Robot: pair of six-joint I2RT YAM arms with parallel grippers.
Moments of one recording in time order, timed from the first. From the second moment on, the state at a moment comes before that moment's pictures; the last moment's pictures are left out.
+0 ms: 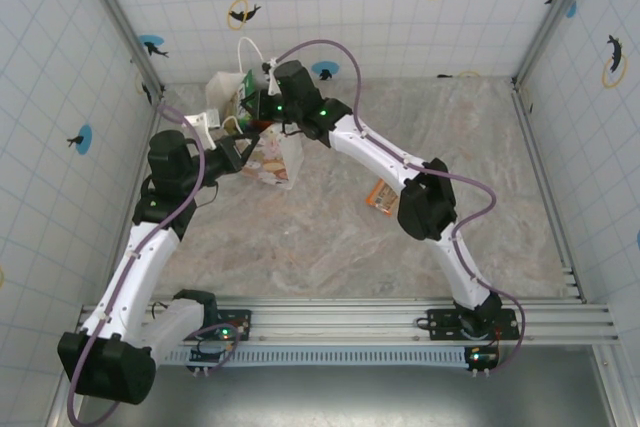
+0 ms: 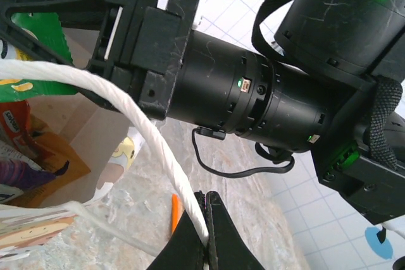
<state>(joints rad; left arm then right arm) -0.18 0.95 0.84 -0.12 0.62 -0.63 0.82 2.32 2.28 -0.32 -0.23 0.67</state>
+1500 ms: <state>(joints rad) -0.20 0.92 0.83 -0.16 0.59 -0.59 0.78 2.13 2.27 -0.63 -0.16 0.47</state>
